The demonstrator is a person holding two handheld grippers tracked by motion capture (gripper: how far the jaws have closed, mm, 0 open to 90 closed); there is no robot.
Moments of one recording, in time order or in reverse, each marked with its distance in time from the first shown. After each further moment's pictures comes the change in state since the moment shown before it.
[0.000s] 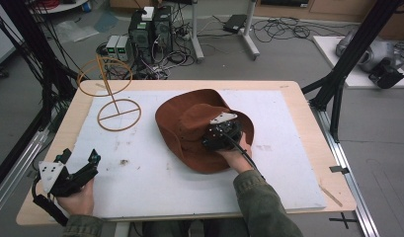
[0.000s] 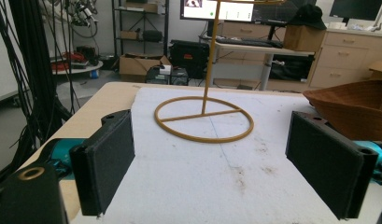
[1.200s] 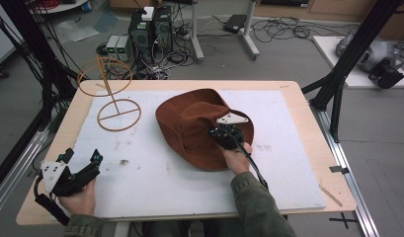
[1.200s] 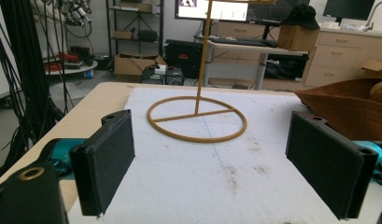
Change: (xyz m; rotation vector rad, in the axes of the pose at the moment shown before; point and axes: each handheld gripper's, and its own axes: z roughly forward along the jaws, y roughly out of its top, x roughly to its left) left arm -0.004 0.000 0.001 0.002 -0.021 0.002; right arm -0.003 -0.008 -0.016 -0.191 0.023 0.143
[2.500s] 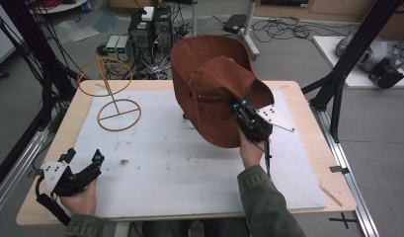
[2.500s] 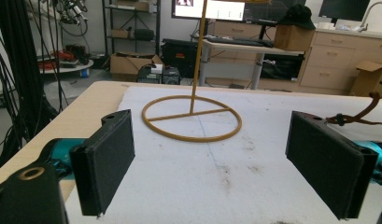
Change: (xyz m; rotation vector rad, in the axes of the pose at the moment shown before) left arm -0.003 -0.001 0.001 0.003 -0.013 -0.008; right arm -0.026 0.035 -0.083 -0.612 -0.038 0.137
